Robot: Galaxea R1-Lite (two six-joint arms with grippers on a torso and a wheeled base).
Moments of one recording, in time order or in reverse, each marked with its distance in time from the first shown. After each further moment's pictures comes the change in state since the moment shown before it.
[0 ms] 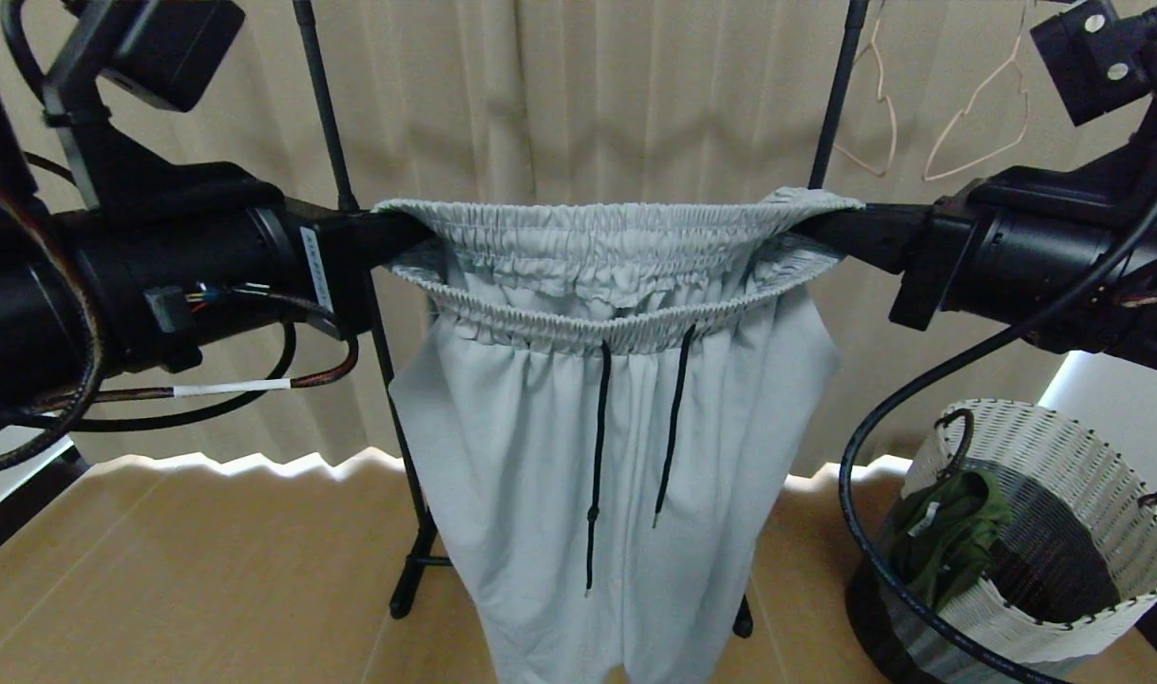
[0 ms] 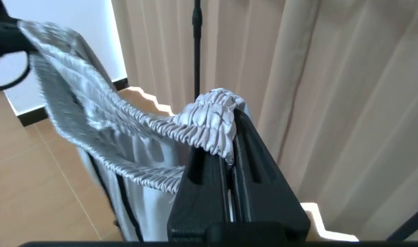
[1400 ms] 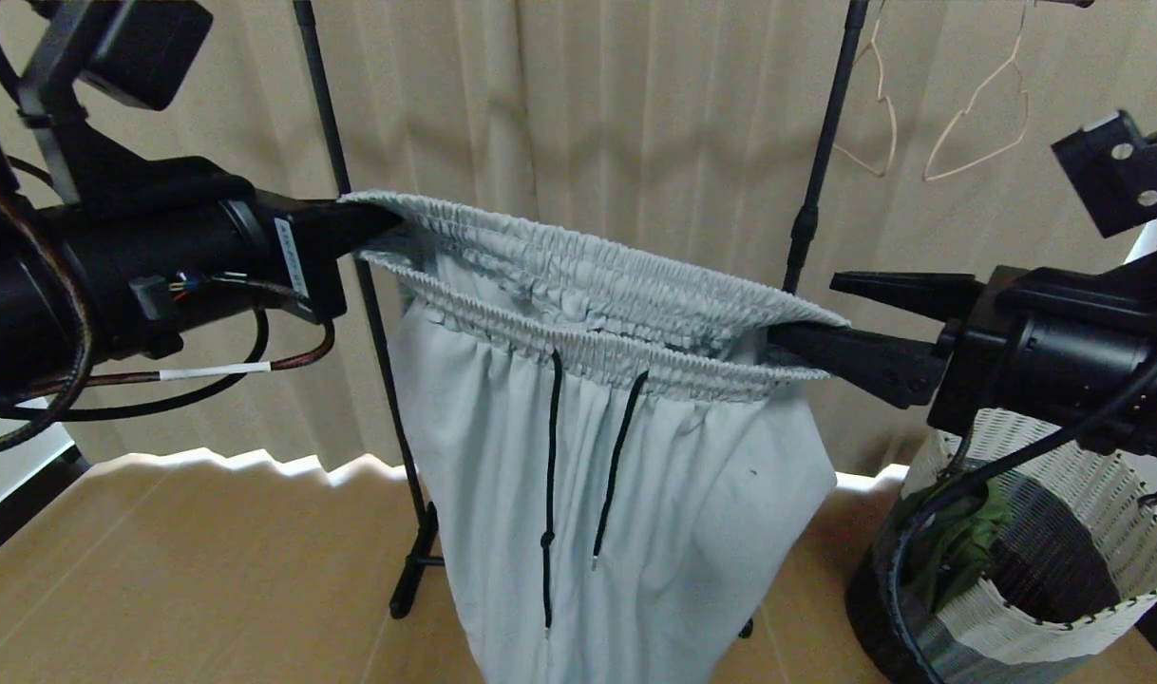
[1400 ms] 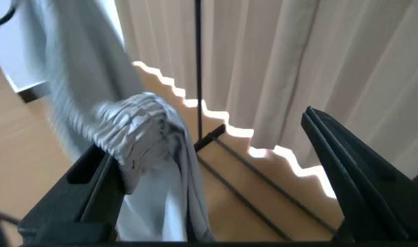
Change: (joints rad) left arm 0.080 0.000 0.021 -0.035 0.009 0.026; right arm -0.001 -0.098 0.206 -0.032 0.001 -0.003
